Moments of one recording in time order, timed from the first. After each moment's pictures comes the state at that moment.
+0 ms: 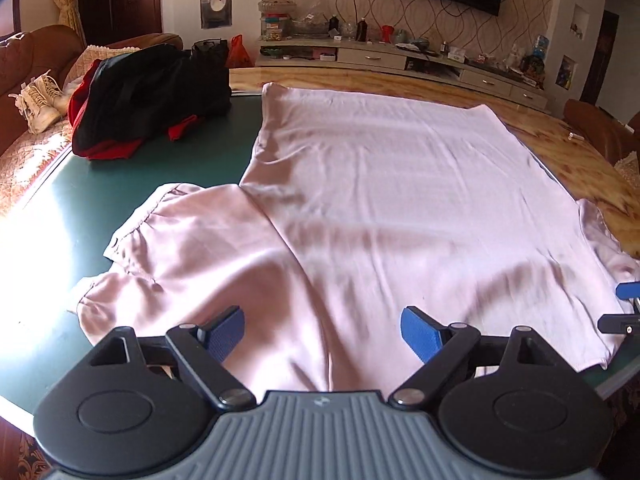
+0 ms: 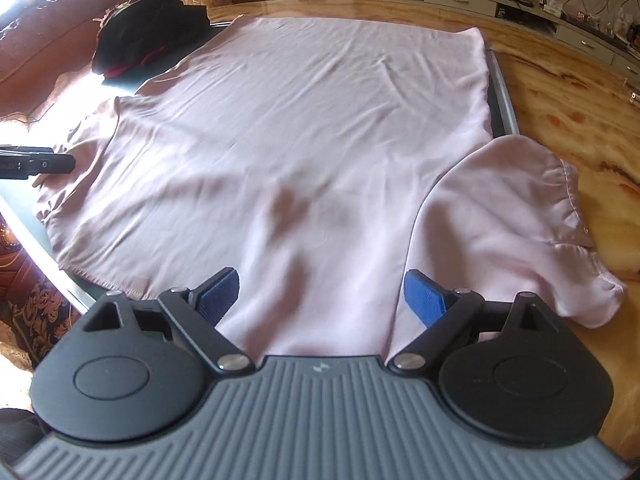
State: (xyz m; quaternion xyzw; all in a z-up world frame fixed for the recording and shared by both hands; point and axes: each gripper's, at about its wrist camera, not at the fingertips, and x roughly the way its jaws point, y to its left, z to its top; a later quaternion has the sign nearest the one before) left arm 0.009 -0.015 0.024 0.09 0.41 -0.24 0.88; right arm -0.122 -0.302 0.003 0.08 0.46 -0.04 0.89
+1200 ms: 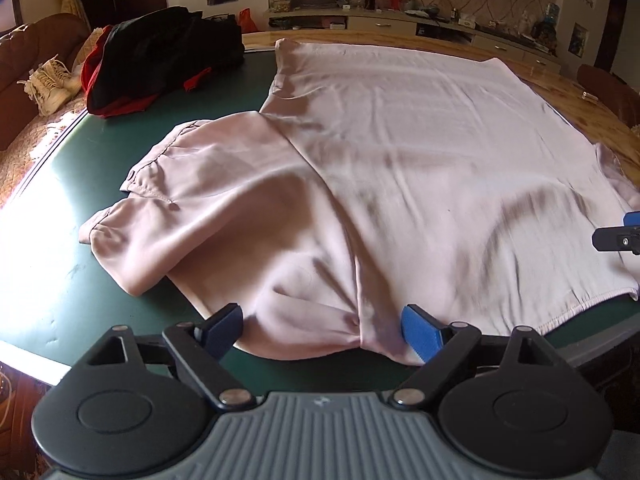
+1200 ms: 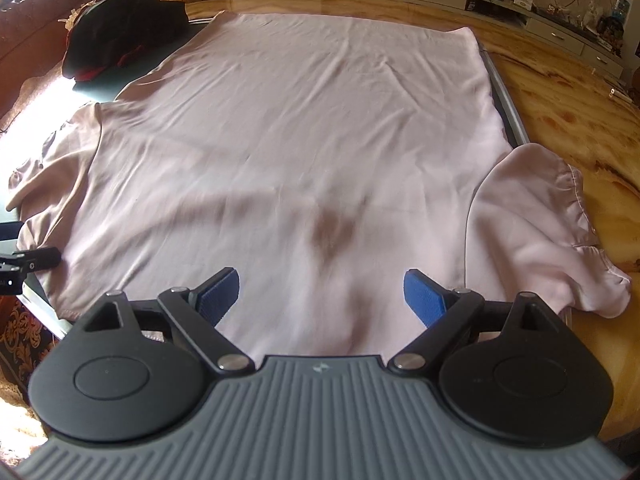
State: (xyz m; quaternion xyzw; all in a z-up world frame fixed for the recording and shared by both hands) left arm -0.023 0.005 -0.004 0.12 0.44 -0.22 0.86; right arm -0.086 -0.257 0.002 0.07 0.47 -0.10 0.87
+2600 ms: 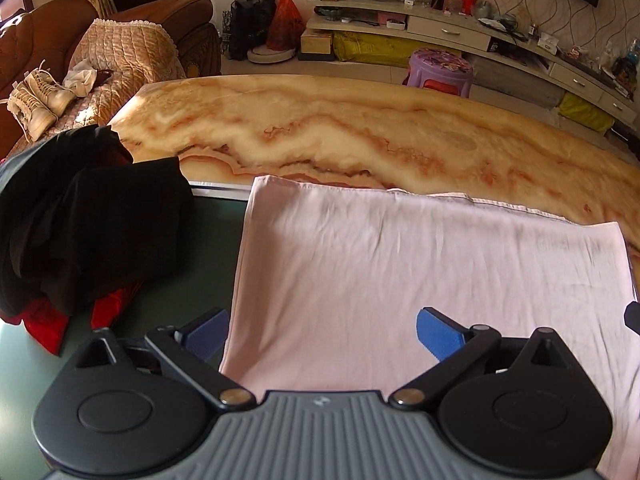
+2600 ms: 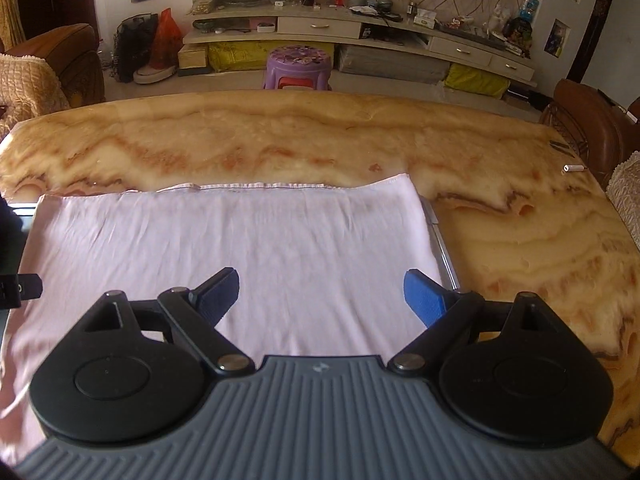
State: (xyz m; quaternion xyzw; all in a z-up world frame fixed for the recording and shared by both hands) left arm 0.340 -0.200 0.054 0.08 0.50 -0.13 0.85; right arm 0.220 -0.394 0.069 0.10 0.43 -0.28 0.85
